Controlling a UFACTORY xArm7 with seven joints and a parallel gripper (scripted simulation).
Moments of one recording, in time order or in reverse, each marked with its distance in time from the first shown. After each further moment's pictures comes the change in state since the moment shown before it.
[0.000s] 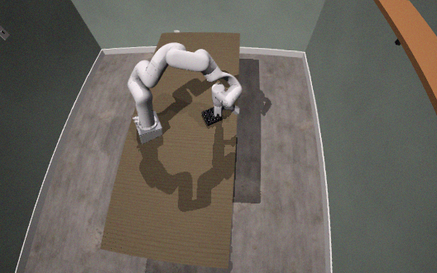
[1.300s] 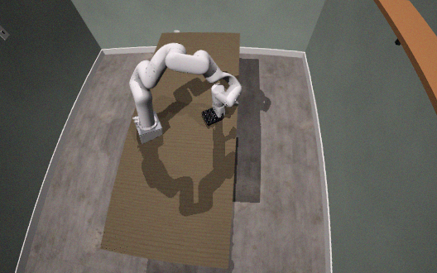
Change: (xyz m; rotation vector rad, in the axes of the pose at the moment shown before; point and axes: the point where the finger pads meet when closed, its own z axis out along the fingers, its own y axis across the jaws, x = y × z) arm 0.000 0.000 0.000 0.010 0.006 -0.579
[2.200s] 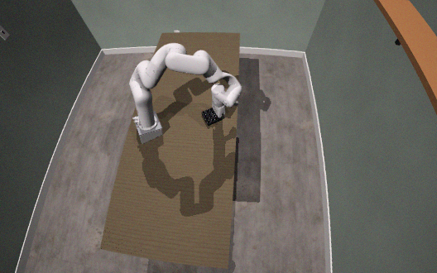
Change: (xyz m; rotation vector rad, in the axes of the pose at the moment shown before) arm 0.000 0.000 0.000 0.001 0.001 -0.033
